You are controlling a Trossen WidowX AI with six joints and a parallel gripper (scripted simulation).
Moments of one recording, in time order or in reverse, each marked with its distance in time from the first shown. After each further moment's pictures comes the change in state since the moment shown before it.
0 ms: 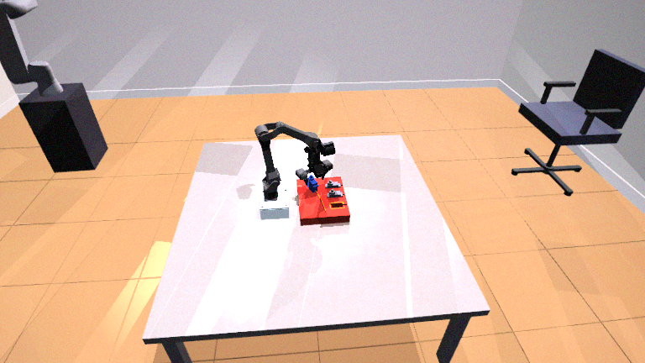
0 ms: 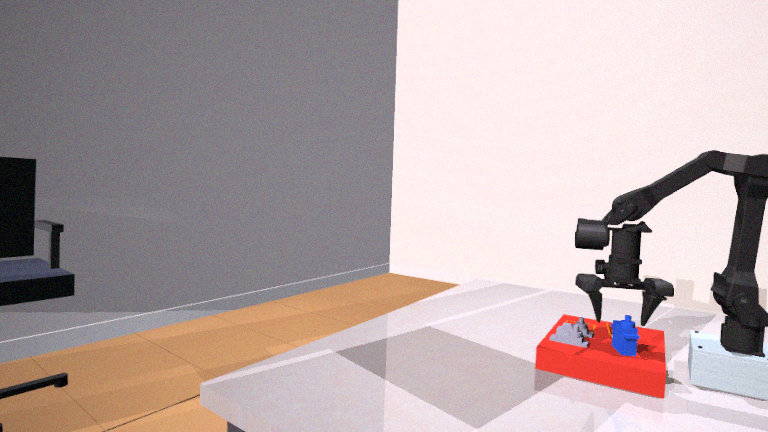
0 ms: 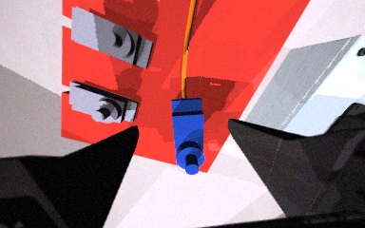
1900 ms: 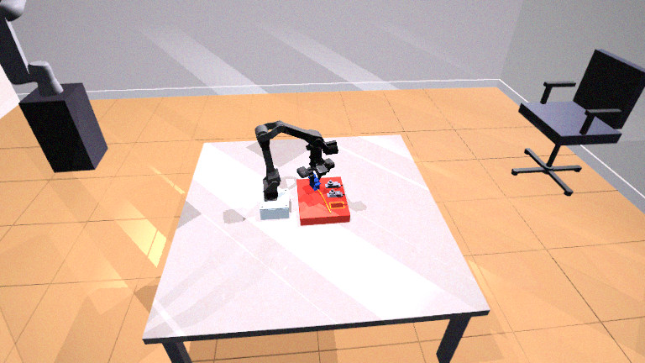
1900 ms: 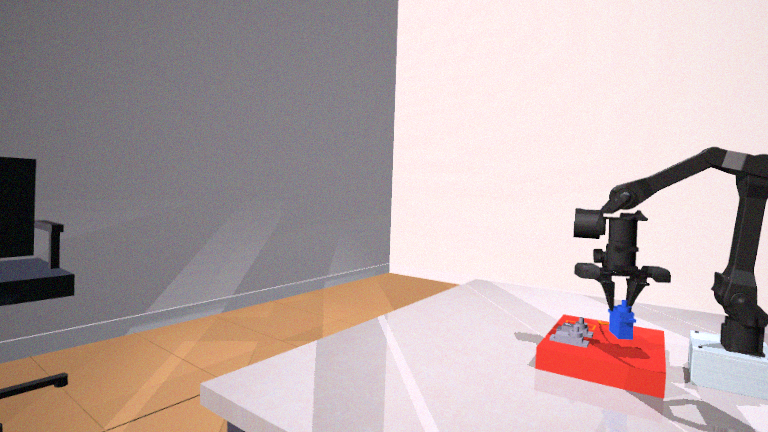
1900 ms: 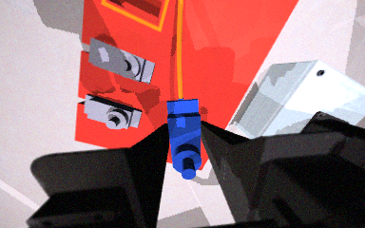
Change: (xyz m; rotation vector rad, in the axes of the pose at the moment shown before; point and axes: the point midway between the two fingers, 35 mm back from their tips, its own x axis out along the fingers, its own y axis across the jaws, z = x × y) arm -0.023 -0.002 0.020 -0.002 -0.001 -0.016
